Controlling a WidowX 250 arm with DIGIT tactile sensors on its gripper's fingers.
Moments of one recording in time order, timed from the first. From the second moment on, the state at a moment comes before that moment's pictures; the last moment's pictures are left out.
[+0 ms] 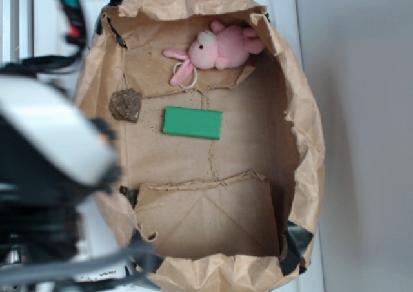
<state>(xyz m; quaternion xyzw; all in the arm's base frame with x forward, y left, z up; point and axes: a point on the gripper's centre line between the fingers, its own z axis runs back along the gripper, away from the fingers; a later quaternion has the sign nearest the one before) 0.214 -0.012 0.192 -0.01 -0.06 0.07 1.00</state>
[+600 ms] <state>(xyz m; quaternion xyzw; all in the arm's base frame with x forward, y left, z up) 0.272 0.035 0.144 0.02 -0.08 0.15 0.99</state>
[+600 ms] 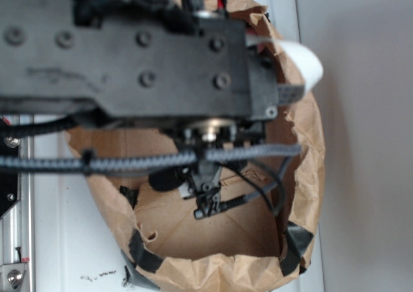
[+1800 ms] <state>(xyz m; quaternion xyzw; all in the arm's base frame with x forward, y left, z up) 0.301 0.084 0.103 -0.01 -0.08 0.22 0.97</state>
